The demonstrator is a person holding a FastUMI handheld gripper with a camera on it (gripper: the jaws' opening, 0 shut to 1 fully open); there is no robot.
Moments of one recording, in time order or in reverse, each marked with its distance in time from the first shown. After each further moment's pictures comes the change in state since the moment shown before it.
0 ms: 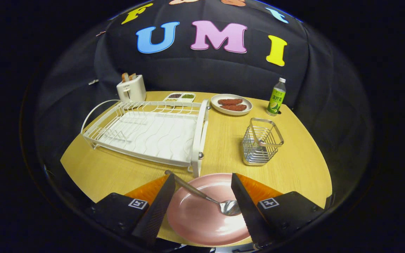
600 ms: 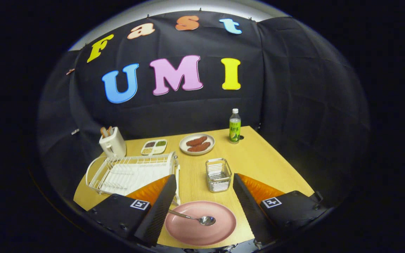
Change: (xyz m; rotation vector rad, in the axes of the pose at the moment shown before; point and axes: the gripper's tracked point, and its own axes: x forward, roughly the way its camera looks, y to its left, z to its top) arm -0.099 -0.087 0.117 0.231 -0.291 -0.170
